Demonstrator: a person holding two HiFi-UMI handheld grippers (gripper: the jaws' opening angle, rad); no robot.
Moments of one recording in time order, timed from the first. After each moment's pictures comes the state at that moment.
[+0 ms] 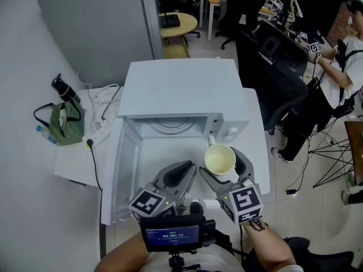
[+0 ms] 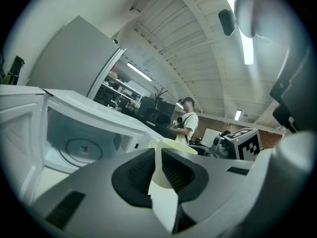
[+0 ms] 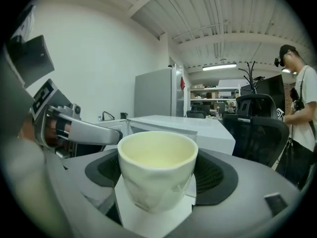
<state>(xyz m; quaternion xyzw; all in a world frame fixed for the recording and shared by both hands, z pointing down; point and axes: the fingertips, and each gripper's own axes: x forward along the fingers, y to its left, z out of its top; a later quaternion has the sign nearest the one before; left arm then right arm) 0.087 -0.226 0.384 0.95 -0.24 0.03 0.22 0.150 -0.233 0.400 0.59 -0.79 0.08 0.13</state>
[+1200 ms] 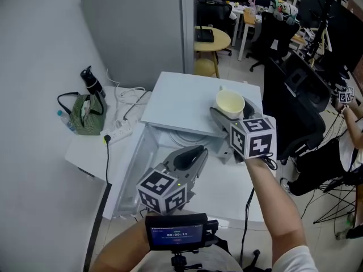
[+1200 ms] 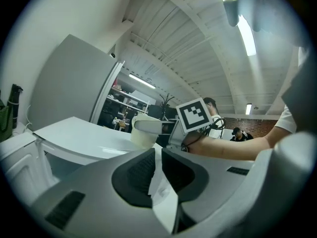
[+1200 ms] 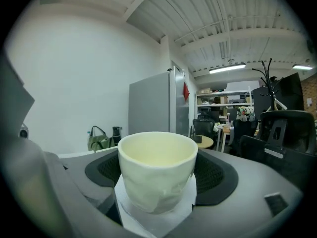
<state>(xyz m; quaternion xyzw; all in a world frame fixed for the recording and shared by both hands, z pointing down) 0.095 -0.301 0.331 0.94 -0.30 0.01 0.16 0.174 -0.444 0.310 0.55 -0.83 0.06 0.09</state>
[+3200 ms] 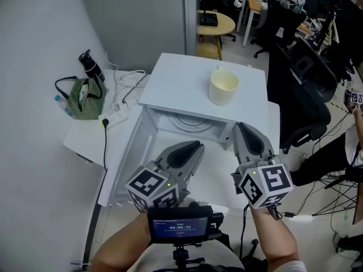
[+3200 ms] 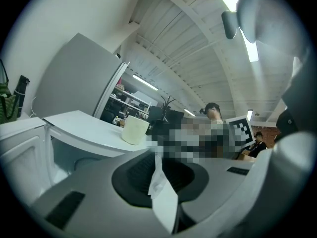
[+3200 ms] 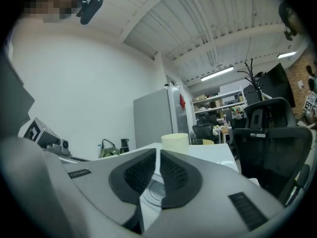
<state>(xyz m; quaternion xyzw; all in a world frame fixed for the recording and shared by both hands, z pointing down) 0.084 -0.278 0.341 0.93 -0.31 -0.01 0.18 0.177 -0.316 0.304 0.56 -0.82 0.07 0.00</state>
